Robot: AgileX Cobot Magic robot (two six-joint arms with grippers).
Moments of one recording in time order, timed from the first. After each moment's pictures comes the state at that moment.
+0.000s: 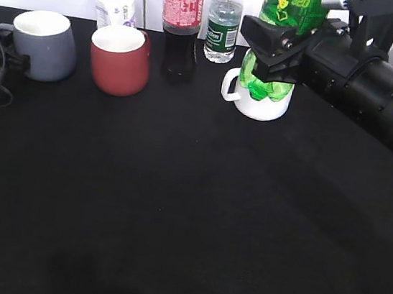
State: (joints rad) left arm 0.09 2.15 -0.95 0.25 -1.03 -0.03; right arm 0.46 1.68 -0.73 -0.28 -0.93 0.25
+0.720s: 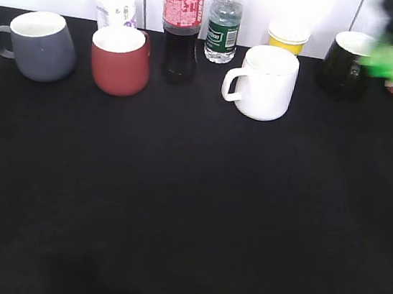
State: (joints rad) left arm -0.09 1.26 -0.45 0.29 -0.53 -0.08; right arm 0.14 1.46 -0.73 -0.20 -0.62 0.25
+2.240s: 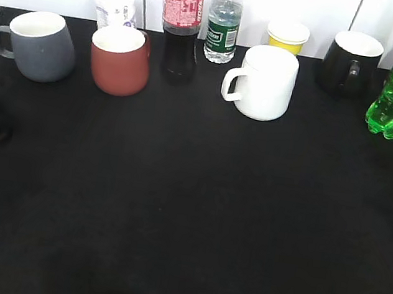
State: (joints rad) left arm -0.47 1.16 -0.75 0.10 0.71 -0.11; right arm -0.01 1.33 -0.63 -0.11 0.39 0.21
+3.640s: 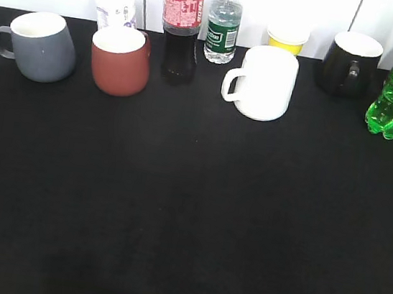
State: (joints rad) left arm -0.47 0.25 -0.52 0.09 1.07 -0.11; right arm -0.01 0.12 -0.50 0.00 1.04 -0.02
